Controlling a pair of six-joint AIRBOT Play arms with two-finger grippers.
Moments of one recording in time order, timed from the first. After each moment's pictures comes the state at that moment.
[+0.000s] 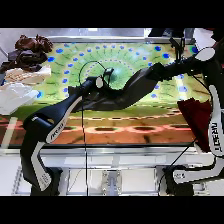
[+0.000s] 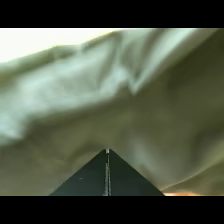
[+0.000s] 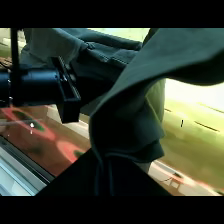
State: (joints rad) left arm -0.51 -1.92 1.76 1.21 -0.91 -1.62; right arm -0.01 -1.53 1.67 -0.84 1.37 1.35
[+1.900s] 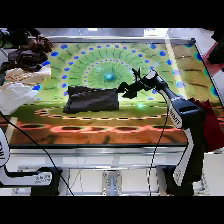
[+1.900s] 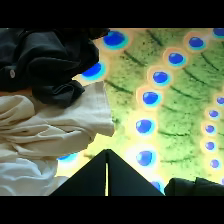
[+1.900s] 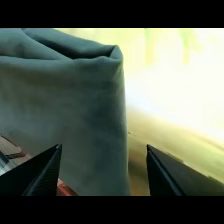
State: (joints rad) left arm 0.04 -1.44 1.96 1.78 -1.14 -1.59; right arm 0.19 -2.09 1.75 -0.65 1.15 1.42
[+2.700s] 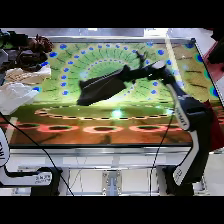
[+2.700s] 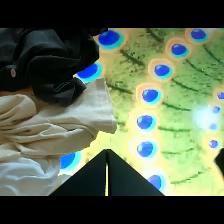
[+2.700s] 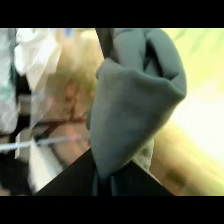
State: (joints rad) left arm 0.04 -1.44 1.96 1.77 -1.15 -1.56; right arm 0.10 -1.96 1.87 -0.49 1.16 1.36
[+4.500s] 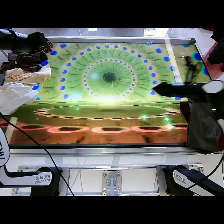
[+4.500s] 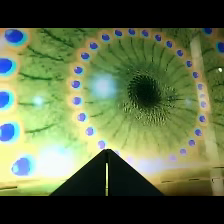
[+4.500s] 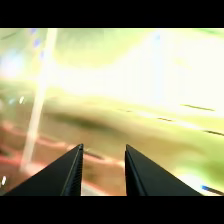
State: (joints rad) left arm 0.04 -1.44 1.96 1.25 -1.29 -1.58; right arm 0.00 -1.14 1.03 -0.77 0.98 1.11
